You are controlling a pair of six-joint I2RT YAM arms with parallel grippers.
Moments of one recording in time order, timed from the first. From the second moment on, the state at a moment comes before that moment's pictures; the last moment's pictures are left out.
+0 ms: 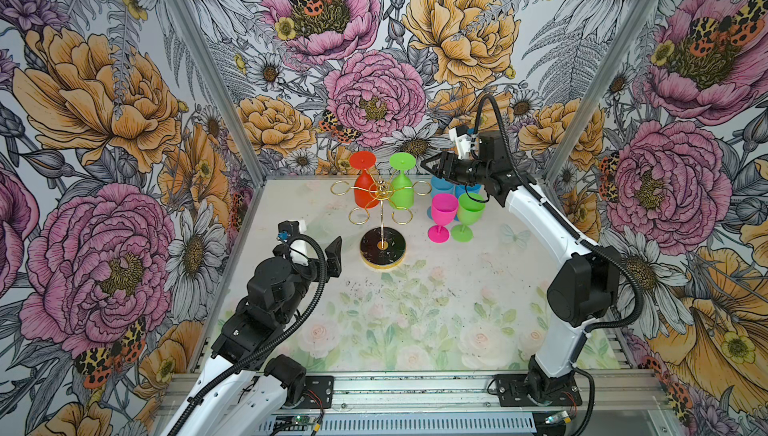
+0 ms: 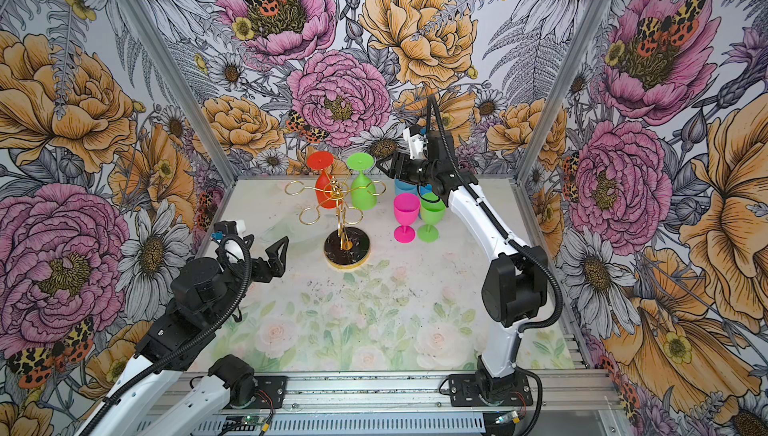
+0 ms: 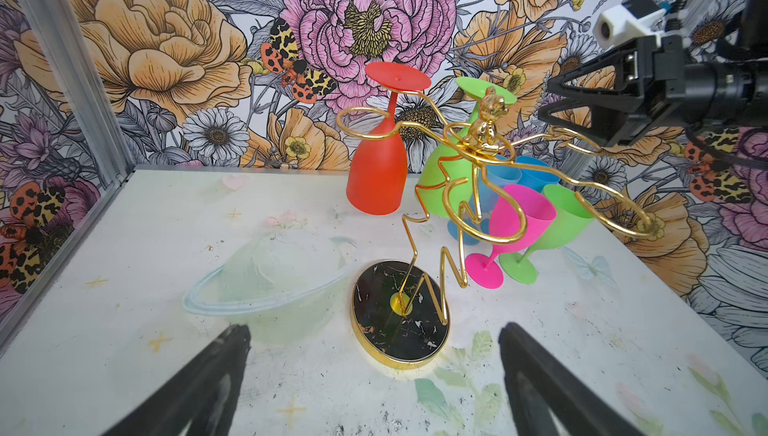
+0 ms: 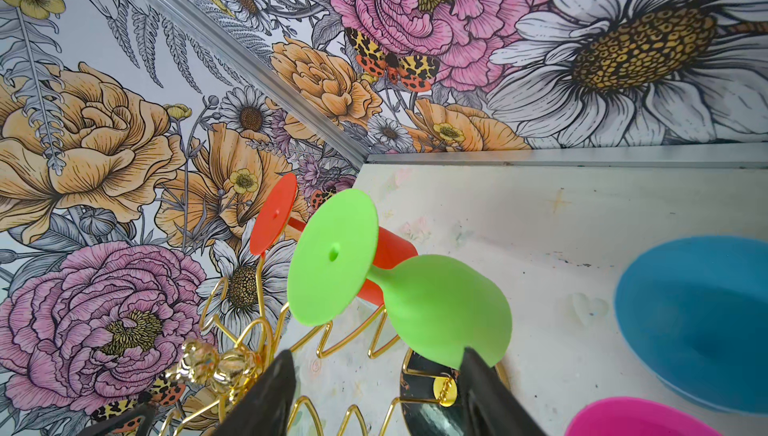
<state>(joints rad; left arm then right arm) -0.49 0.56 0.74 -0.38 -0.24 -0.24 0.30 1.84 1.78 -0.35 -0.64 0.55</state>
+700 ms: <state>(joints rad) -0.49 0.52 0.73 -0.37 -0.24 -0.24 0.32 1.97 1.87 -0.26 -0.71 0.65</state>
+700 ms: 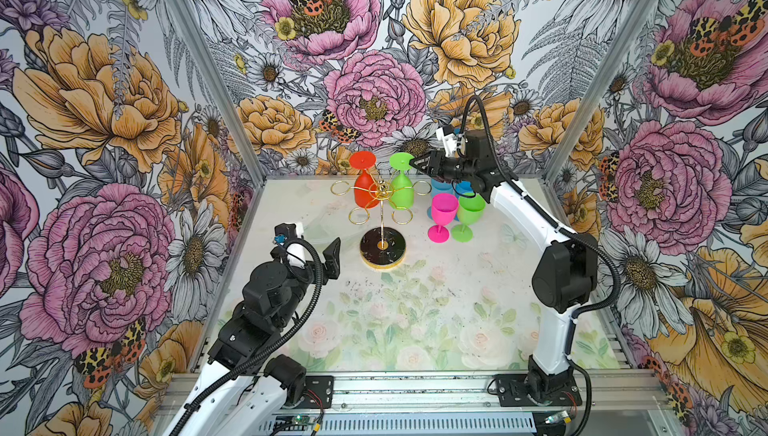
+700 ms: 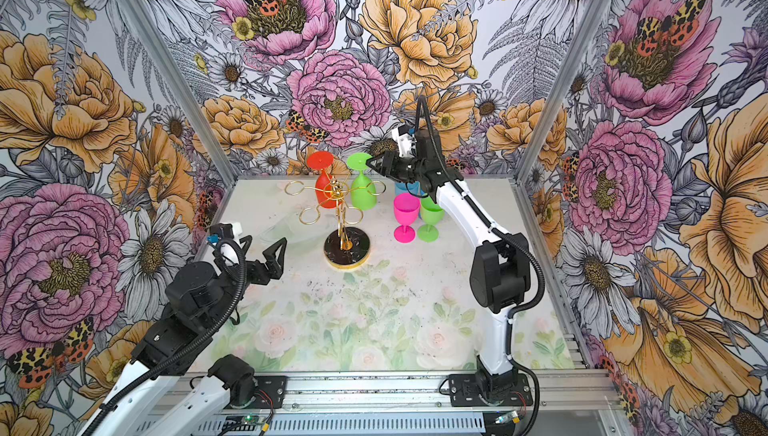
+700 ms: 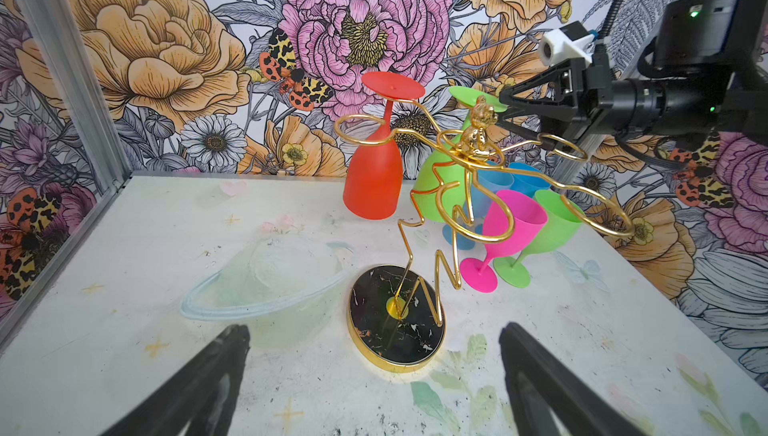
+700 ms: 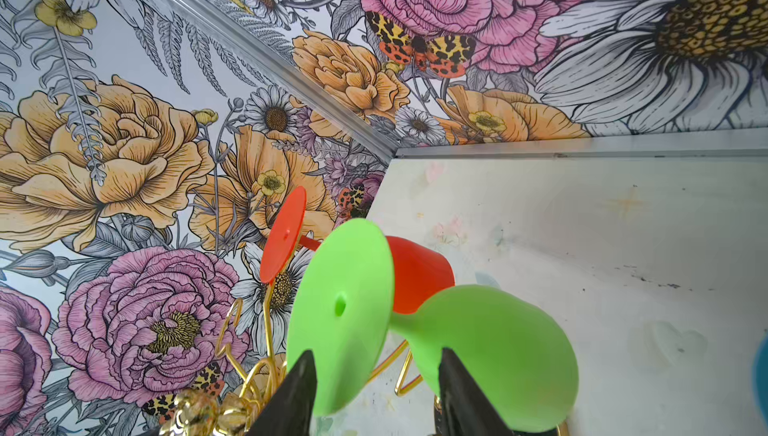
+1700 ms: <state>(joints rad) -0.49 0.52 0.73 -0.38 -0.24 -0.24 0.32 1.99 1.90 -0.16 -0.76 0.75</state>
